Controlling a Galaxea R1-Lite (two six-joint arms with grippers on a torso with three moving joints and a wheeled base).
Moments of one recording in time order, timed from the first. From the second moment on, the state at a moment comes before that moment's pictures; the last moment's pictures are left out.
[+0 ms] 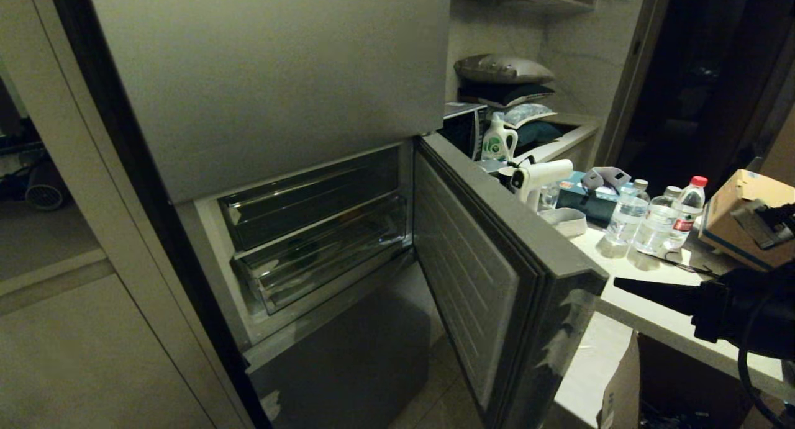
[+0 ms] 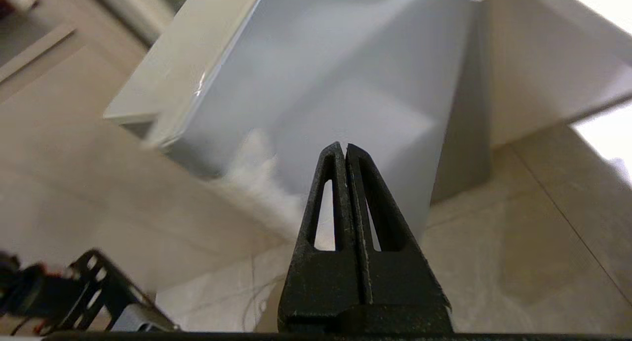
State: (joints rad) left arm -0.01 0.00 0.00 0.00 0.00 0.00; right arm 0.04 1.33 -0.48 -0.55 0.64 0.27
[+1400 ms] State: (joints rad) left arm -0.01 0.00 0.00 0.00 0.00 0.00; right arm 0.64 2.20 -1.31 -0.87 0.41 0.32
